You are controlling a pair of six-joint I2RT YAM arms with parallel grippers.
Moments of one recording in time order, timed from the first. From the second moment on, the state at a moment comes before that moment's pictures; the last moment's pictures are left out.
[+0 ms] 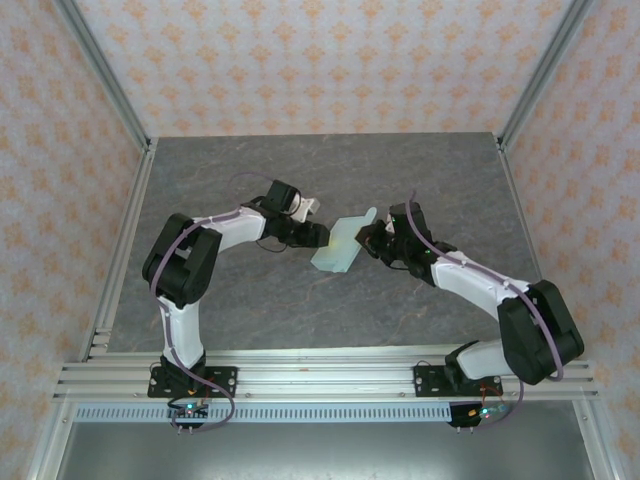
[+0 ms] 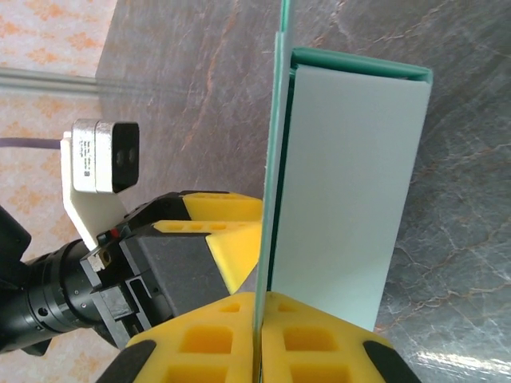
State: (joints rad) left arm -0.41 1.95 1.20 -0.27 0.60 -0.36; right arm 0.47 1.37 0.72 -0.01 -0.30 1.12
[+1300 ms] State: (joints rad) left arm -0.43 2.05 1.31 -0.25 0.52 -0.33; right arm 0.51 1.58 1.12 -0.36 -0.14 1.09
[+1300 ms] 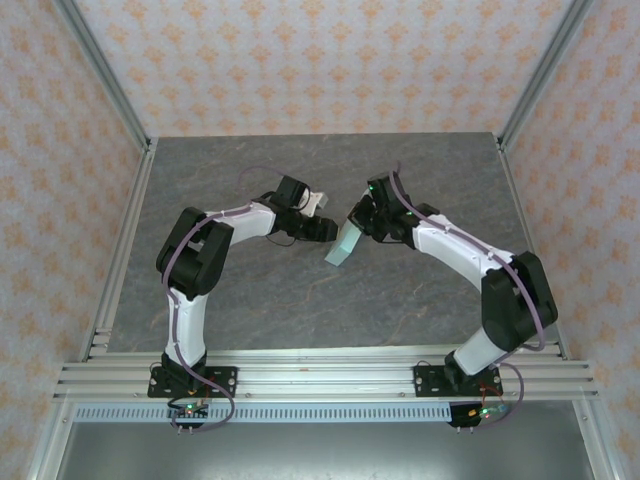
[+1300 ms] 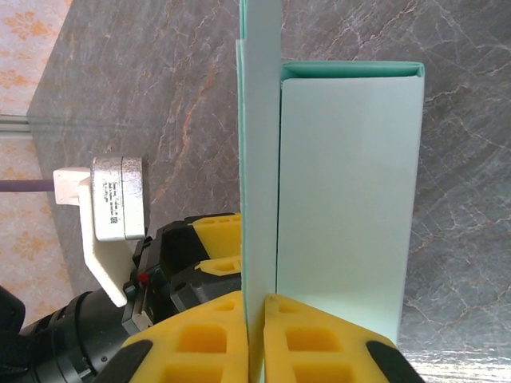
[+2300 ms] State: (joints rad) left arm -0.42 1.62 0.87 -0.05 0.21 -0.16; right arm 0.52 1.68 1.26 -0.48 -0.09 1.03
